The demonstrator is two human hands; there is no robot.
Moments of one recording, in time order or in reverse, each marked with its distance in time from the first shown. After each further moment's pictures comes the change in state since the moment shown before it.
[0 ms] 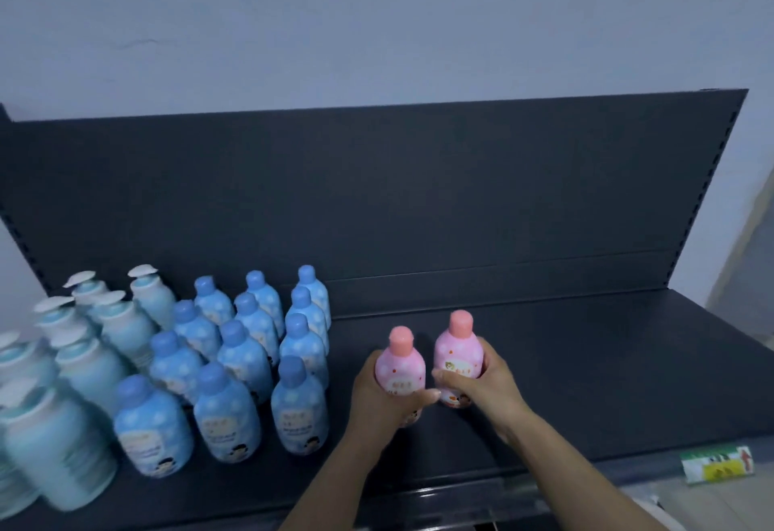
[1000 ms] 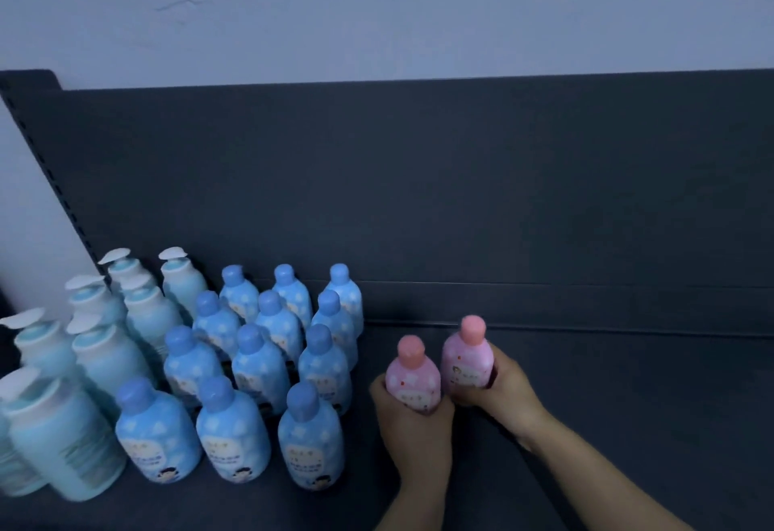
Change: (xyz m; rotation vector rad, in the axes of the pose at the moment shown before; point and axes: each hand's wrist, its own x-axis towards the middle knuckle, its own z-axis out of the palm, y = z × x) left_hand 0.041 -0.028 0.039 -0.056 0.654 -0.022; right_hand 0.086 0.019 0.015 -0.188 -0.252 -0.012
